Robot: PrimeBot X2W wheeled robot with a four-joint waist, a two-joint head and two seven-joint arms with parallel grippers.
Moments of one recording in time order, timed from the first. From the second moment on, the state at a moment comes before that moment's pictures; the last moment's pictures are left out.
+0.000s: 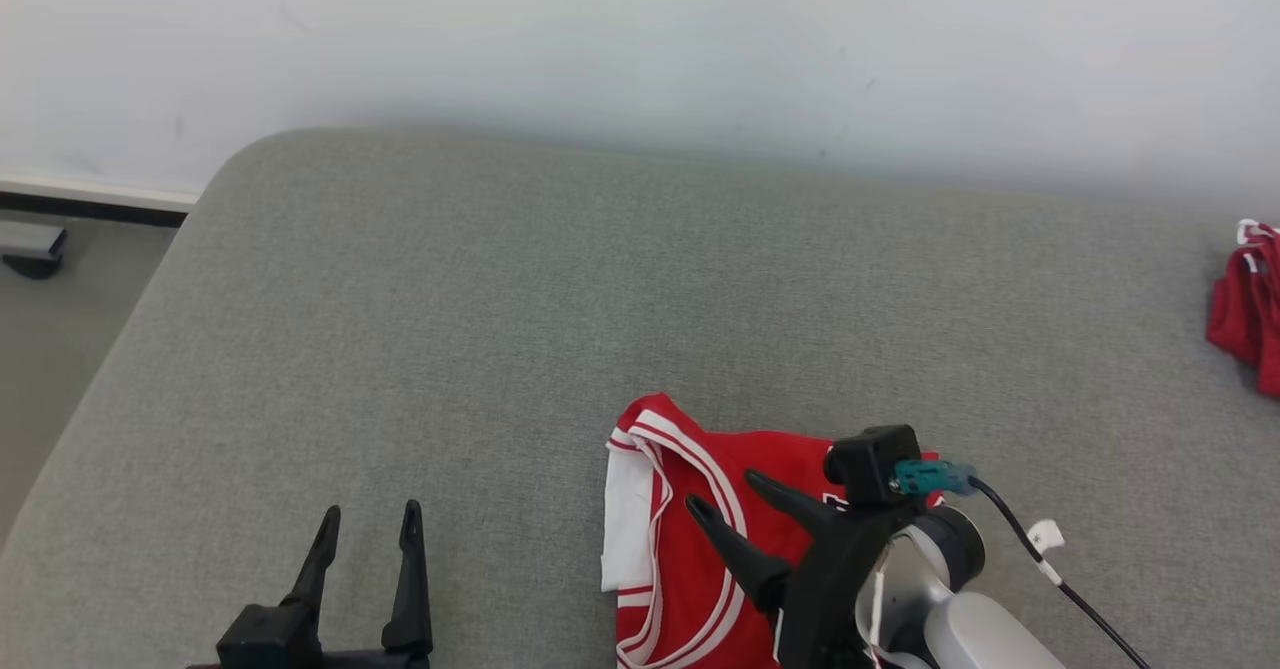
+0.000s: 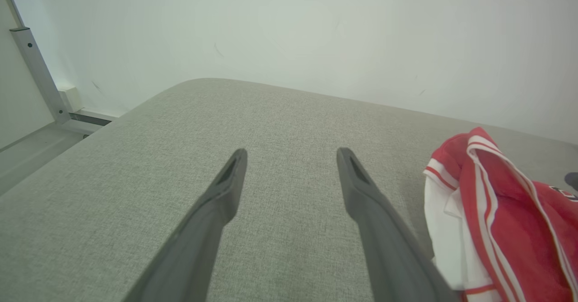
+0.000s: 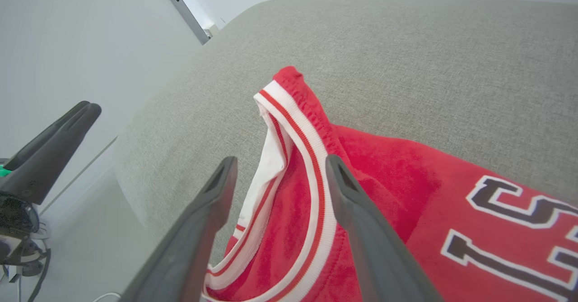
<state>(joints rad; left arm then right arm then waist) -0.07 0.05 -0.07 0.27 -0.23 -0.07 -0.26 -0.33 -0.12 0.50 0.29 0.55 0.13 0.31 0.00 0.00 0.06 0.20</state>
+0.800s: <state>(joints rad) -0.01 0.06 0.02 0.19 -0.18 -0.07 -0.26 -0.08 -0.18 0.15 -0.06 0.49 0.13 -0.02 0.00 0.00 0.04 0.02</state>
